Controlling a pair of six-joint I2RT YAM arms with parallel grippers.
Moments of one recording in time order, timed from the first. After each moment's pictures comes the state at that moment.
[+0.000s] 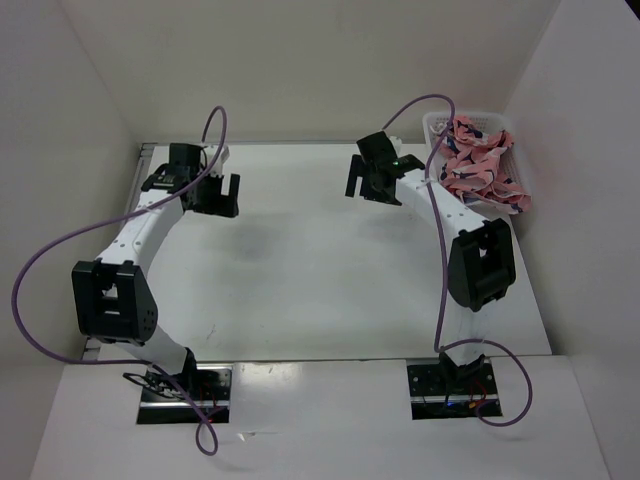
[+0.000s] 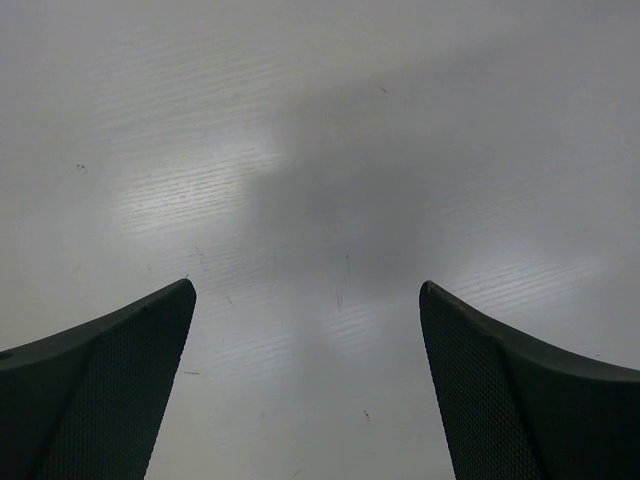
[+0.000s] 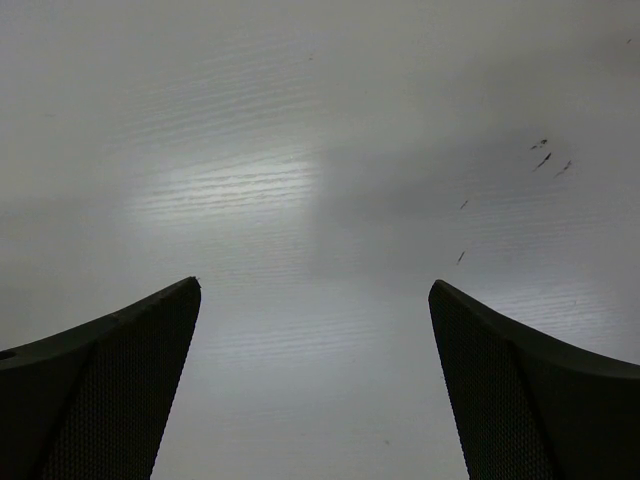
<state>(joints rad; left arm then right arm) -0.05 1.58 1.34 -0.64 0.14 0.07 0.42 1.86 1.62 -0.69 0.29 0.54</state>
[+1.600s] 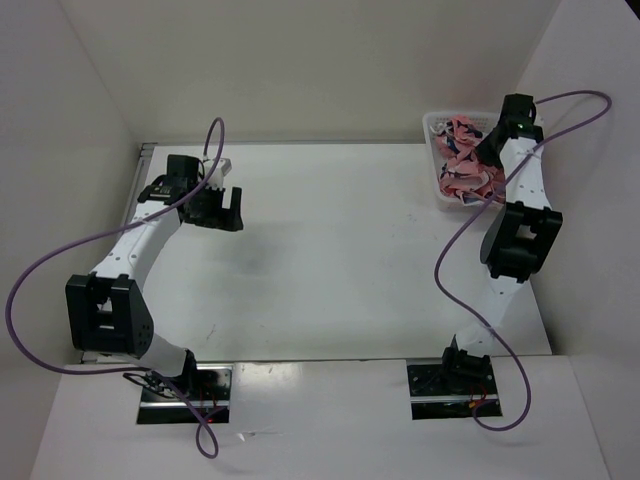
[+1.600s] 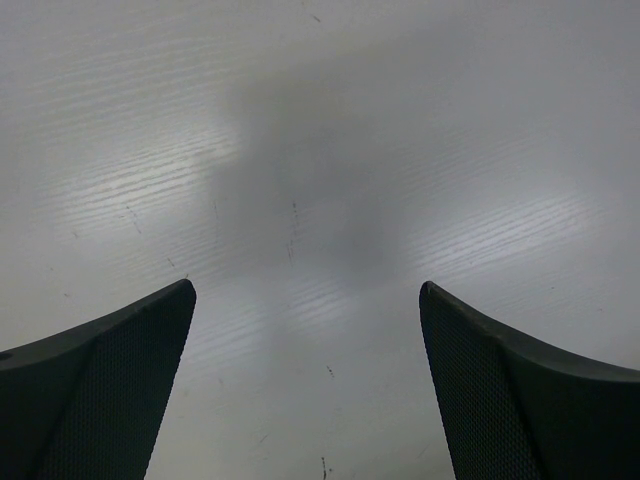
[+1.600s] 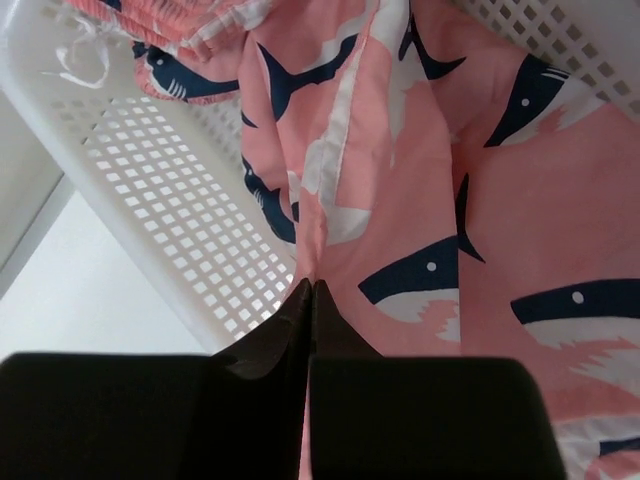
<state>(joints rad) -0.05 1.50 1.24 -0.68 0.26 0.07 -0.26 2.11 2.06 -0.77 0.11 0.57</state>
